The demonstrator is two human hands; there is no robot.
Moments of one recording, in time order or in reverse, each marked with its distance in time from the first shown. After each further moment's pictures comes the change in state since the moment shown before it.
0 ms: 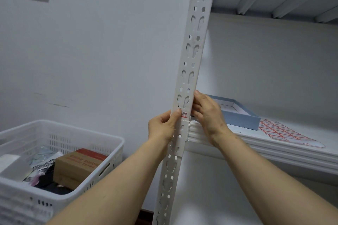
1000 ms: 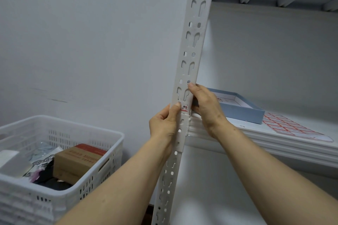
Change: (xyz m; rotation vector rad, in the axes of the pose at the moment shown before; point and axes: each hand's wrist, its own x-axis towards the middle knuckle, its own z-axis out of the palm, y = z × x) left_hand -0.003 -0.007 0.011 -0.208 0.056 -0.074; right_hand 0.011 0.007 0.003 -0.178 -0.031 -0.022
